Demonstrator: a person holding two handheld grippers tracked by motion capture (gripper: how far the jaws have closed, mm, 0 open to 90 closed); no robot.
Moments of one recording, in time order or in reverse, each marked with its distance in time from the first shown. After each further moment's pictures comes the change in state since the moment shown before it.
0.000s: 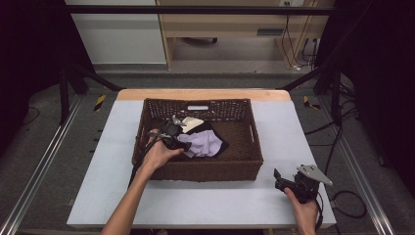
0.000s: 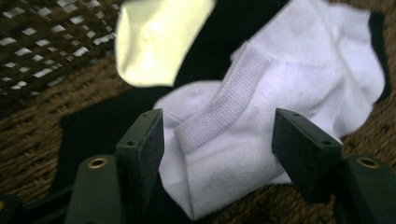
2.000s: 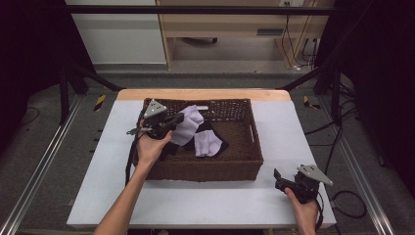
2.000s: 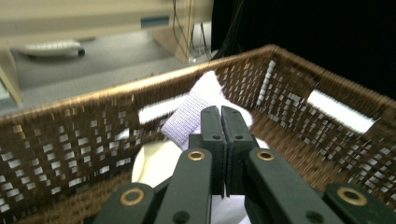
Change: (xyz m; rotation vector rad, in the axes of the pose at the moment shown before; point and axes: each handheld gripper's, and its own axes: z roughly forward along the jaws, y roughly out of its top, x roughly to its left) left arm 0.007 0.014 -0.087 -0.572 -0.081 -0.124; right arm -0.001 0.000 0.000 0.004 0.012 0.008
